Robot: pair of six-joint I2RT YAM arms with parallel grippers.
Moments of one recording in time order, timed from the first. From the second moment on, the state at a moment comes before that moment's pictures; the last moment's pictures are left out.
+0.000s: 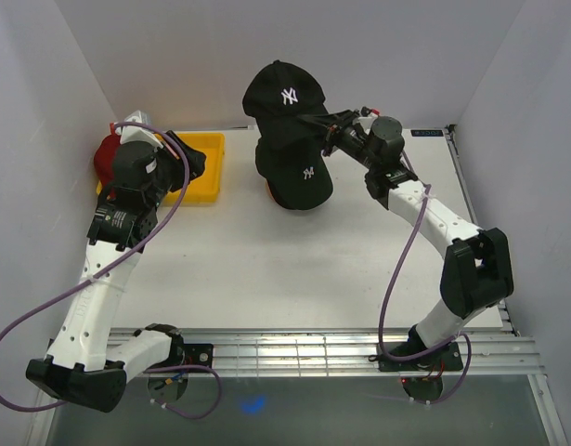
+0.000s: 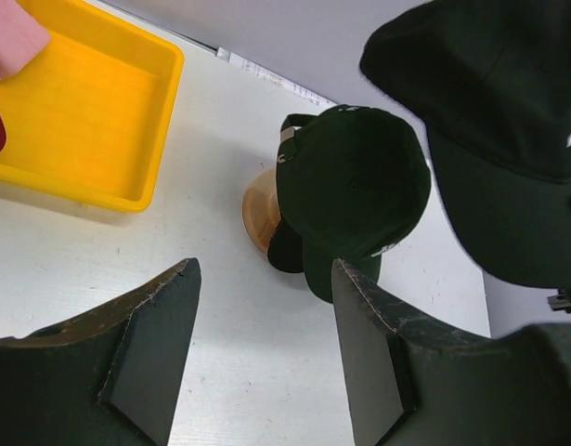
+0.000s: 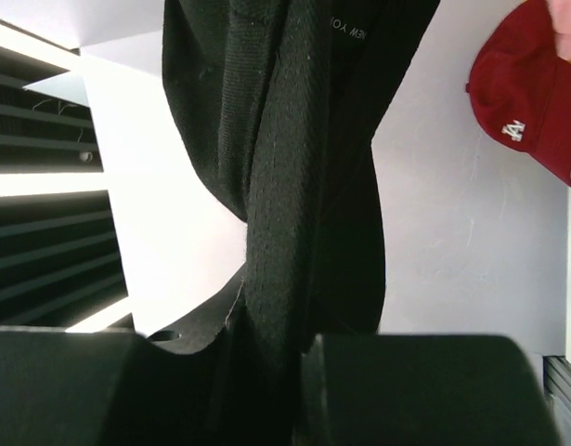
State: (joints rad) left arm -0.24 1.06 1.32 -0.53 -0.11 -0.60; right arm 0.43 1.62 1.32 0.45 -0.44 1.83
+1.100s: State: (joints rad) left arm -0.24 1.06 1.32 -0.54 -0.13 -0.56; right arm 0.36 1.68 0.92 0.92 -0.61 1.91
